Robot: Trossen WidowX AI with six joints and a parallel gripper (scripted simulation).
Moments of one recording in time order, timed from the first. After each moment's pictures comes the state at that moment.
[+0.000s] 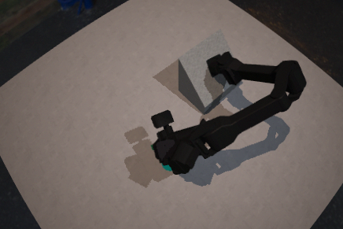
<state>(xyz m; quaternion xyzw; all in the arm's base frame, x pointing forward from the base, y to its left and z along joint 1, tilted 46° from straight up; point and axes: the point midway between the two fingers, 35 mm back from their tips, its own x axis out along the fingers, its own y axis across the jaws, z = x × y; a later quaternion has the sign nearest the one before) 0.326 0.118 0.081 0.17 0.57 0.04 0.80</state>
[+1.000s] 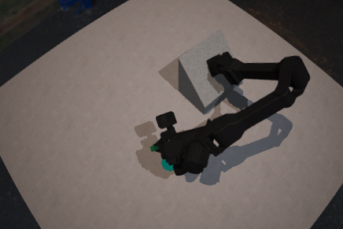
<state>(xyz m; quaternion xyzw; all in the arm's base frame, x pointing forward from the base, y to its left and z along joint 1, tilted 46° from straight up) 0.327 0.122 0.084 0.18 0.50 0.00 0.85</state>
